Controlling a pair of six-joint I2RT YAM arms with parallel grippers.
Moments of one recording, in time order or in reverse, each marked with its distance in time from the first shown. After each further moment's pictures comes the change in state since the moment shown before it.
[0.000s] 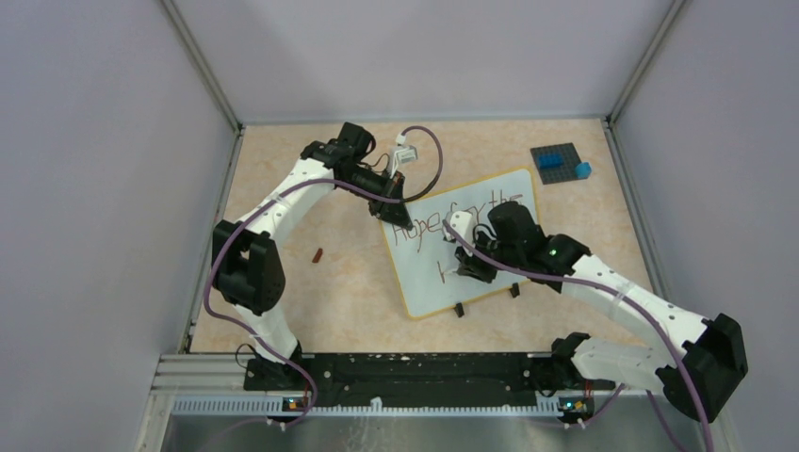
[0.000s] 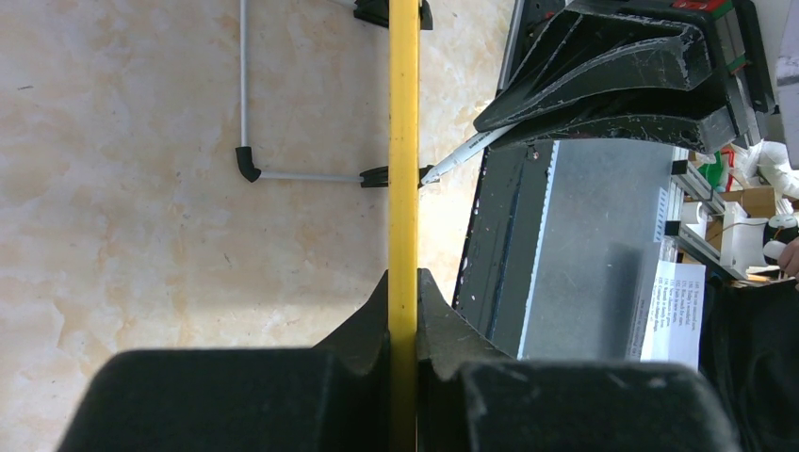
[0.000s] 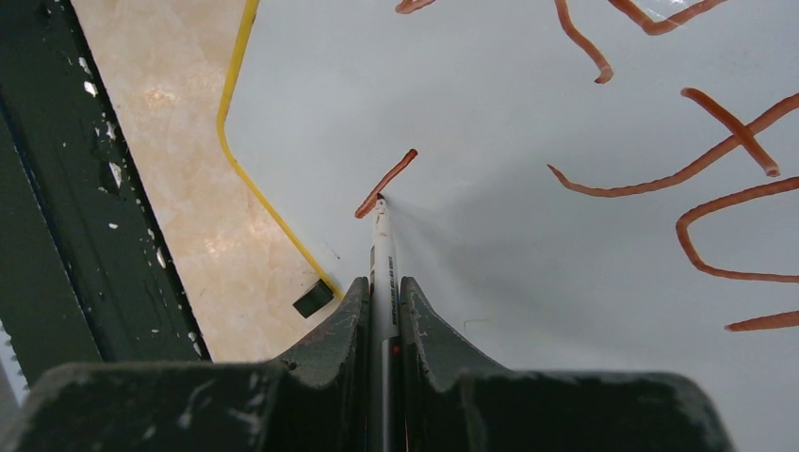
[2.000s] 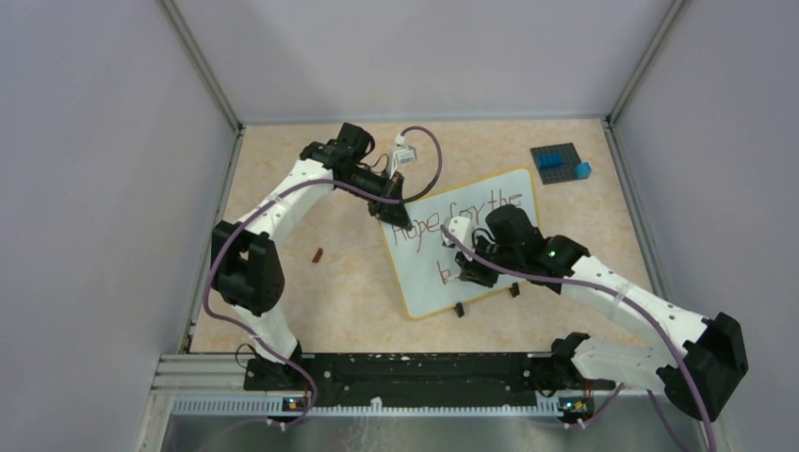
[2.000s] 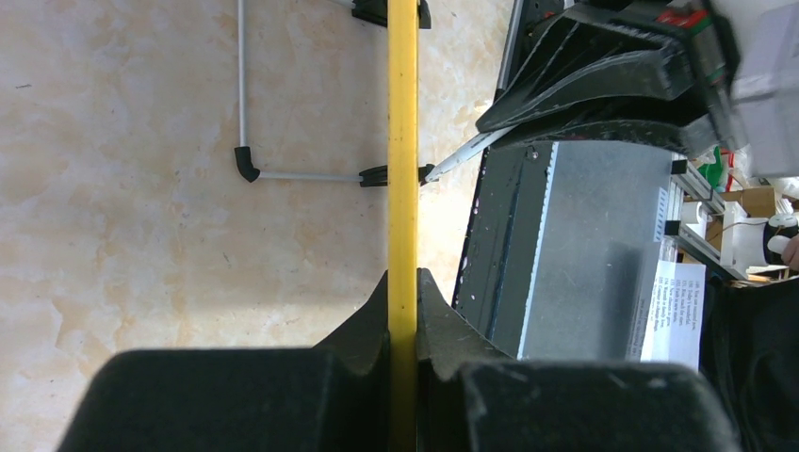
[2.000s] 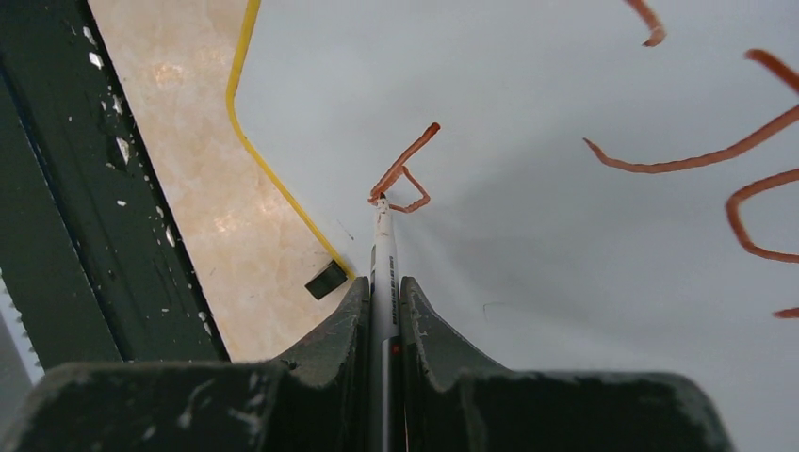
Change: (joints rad) left arm 0.003 -0.006 -0.010 0.002 0.003 0.004; right arm 0.018 0.010 -0.006 -0.041 0.009 0.002
